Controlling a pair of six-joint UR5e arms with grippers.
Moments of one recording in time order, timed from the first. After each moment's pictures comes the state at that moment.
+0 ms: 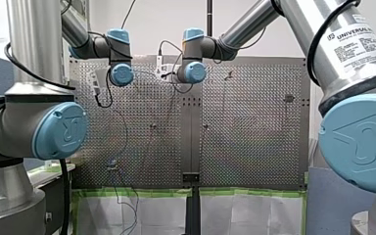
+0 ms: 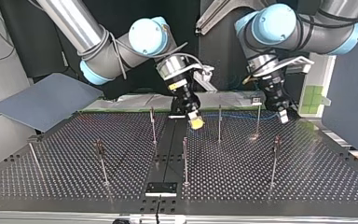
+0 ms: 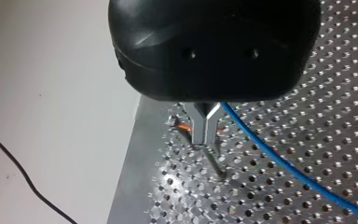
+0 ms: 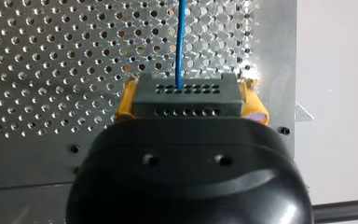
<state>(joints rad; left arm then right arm) -0.15 -1.49 -2.02 -2.54 -2.12 -1.73 2.44 -1.11 1.35 -0.36 1.60 1.60</state>
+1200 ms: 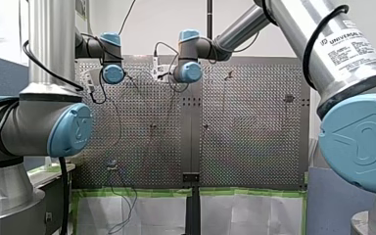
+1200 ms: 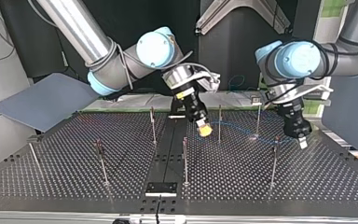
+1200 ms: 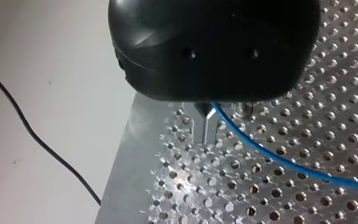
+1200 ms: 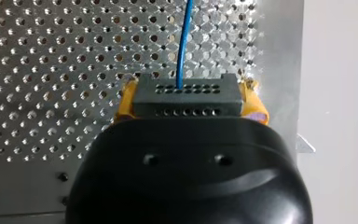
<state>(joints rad) 0.02 -1.59 -1.89 -2.57 -1.95 -1.79 2.44 -1.04 1.22 -0.31 1.56 1.56</state>
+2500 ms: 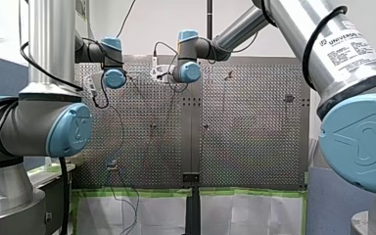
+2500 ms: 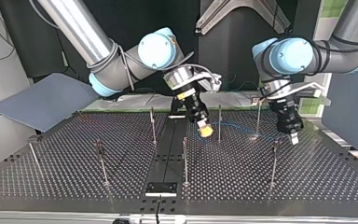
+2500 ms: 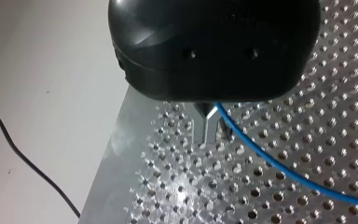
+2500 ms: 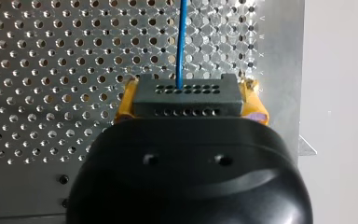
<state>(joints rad) 0.01 -1.60 -1.93 -2.52 -1.92 -1.80 2.45 -1.03 1.21 -0.30 1.57 1.56</state>
